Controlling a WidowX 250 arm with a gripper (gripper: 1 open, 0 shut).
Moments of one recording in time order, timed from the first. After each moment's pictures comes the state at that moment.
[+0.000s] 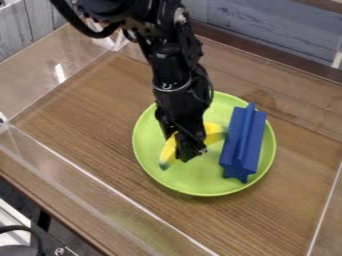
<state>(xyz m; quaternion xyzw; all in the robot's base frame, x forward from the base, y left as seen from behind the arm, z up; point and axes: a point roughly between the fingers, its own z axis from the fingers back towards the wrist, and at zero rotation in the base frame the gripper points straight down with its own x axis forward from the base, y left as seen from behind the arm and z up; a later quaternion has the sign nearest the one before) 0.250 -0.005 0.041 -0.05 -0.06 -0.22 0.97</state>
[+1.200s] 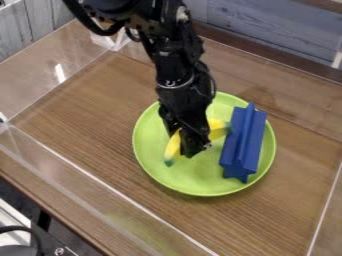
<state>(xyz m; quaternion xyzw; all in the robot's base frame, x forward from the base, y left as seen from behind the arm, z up) 0.260 -0.003 0.038 -0.06 -0.07 -0.20 0.98</state>
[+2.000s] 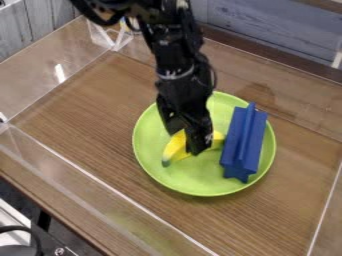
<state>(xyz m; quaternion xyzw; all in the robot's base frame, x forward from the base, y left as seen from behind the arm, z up) 0.262 -0.001 0.053 -0.07 -0.07 -0.18 0.98</state>
